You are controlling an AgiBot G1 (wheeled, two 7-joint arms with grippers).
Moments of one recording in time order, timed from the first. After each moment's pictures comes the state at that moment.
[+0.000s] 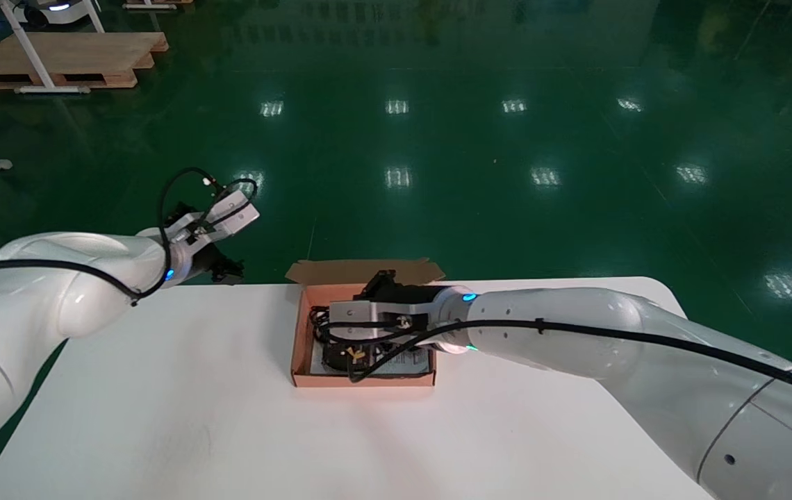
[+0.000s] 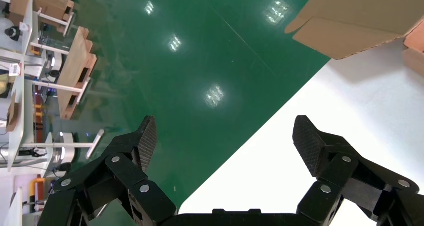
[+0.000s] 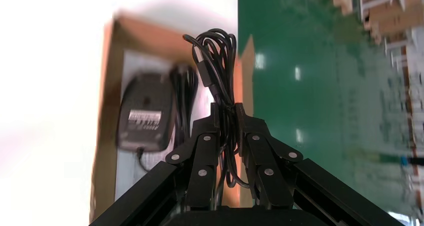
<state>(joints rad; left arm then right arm) -1.73 1.35 1.22 -0.26 2.26 0.40 -0.99 1.68 -1.37 -1.35 0.66 -1.38 -0.50 -0.21</state>
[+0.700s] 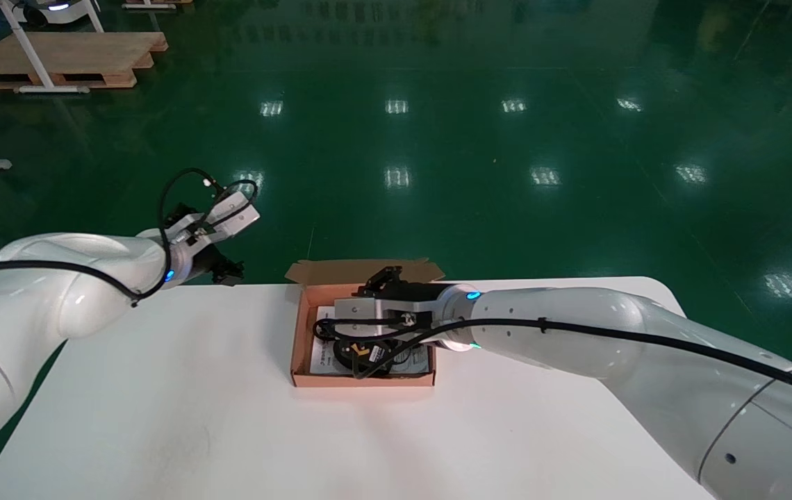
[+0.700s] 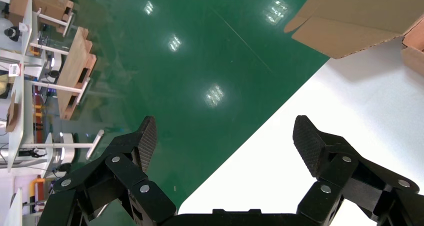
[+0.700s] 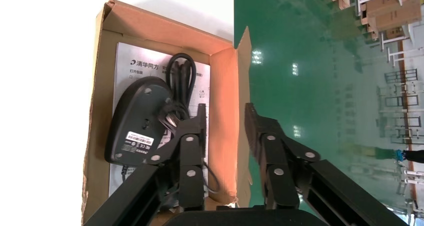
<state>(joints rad) -1.72 1.34 1.21 -0.27 2.25 0.40 -0.99 1.68 -1.37 -1.36 0.65 -1.38 -0.49 -0.20</state>
